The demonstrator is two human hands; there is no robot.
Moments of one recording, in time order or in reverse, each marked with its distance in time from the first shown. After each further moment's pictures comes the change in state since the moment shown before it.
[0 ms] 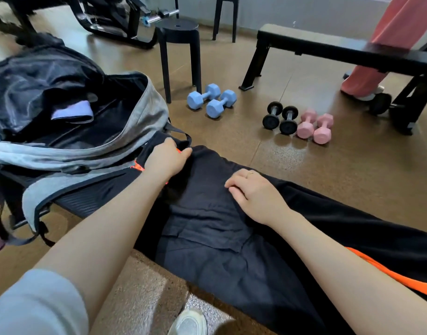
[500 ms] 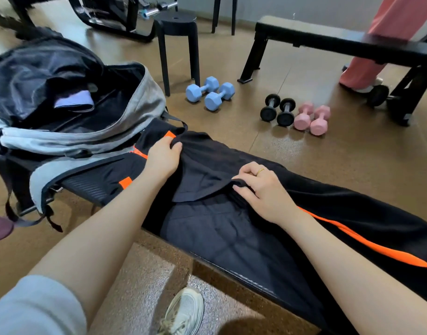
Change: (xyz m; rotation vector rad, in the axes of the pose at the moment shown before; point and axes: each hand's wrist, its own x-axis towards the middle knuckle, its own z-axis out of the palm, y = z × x) left_hand -0.050 -0.004 0.007 -0.249 0.078 0.059; right_hand -0.047 0.004 -0.012 0.060 0.097 -0.045
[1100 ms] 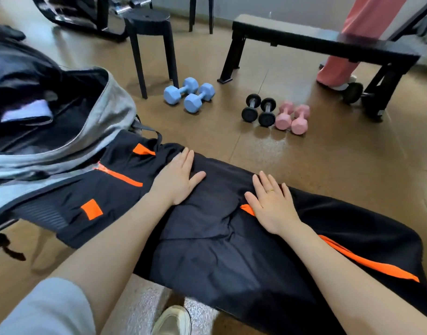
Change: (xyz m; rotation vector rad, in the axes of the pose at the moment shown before) left_hand 0.014 0.008 0.069 0.460 -0.348 0.417; right_hand -0.015 0.059 -0.003 -0.265 -0.324 0.550
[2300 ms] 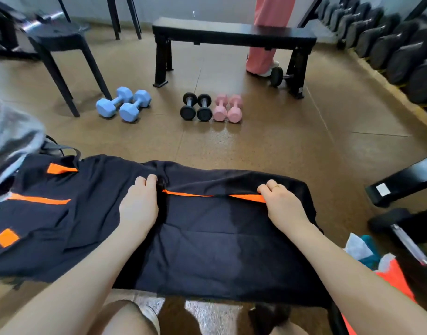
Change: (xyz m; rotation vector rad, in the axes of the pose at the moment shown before) left_hand -0.052 0.123 0.030 0.180 0.187 -0.076; right_hand -0.121 0.146 -0.029 -0.164 0.281 0.130
